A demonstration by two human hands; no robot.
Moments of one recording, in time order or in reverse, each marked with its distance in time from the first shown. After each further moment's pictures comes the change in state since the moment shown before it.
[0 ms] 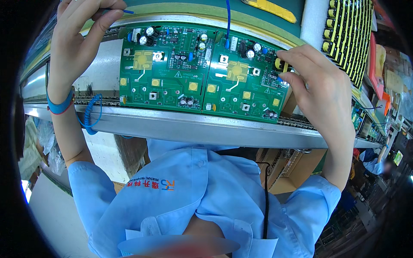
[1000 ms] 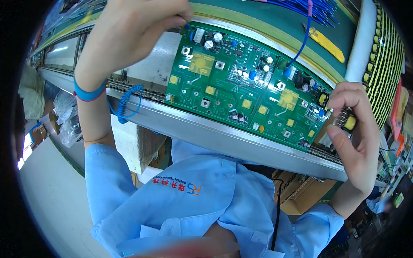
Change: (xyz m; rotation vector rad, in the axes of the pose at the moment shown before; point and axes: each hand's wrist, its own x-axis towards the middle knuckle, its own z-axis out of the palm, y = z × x) left_hand -0.005 -0.043 0.037 -0.234 0.491 0.539; right_hand 0.002 -0.009 -0.021 0.542 -0.095 0.049
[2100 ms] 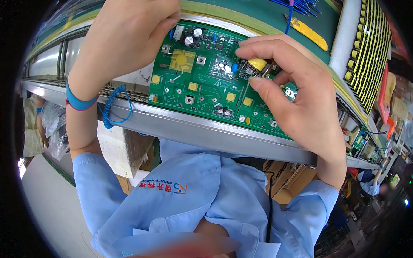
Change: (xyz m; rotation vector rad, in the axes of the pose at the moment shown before) left_hand 0.024 0.028 -0.007 0.264 -0.590 -0.297; right_hand 0.051 -0.031 0.055 0.121 -0.006 -0.041
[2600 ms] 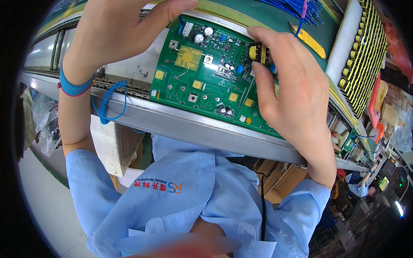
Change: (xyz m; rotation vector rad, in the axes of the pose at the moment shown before) left_hand 0.002 -0.017 0.027 -0.390 0.655 0.166; right_hand 0.010 0.003 0.018 -0.458 0.170 -0.246
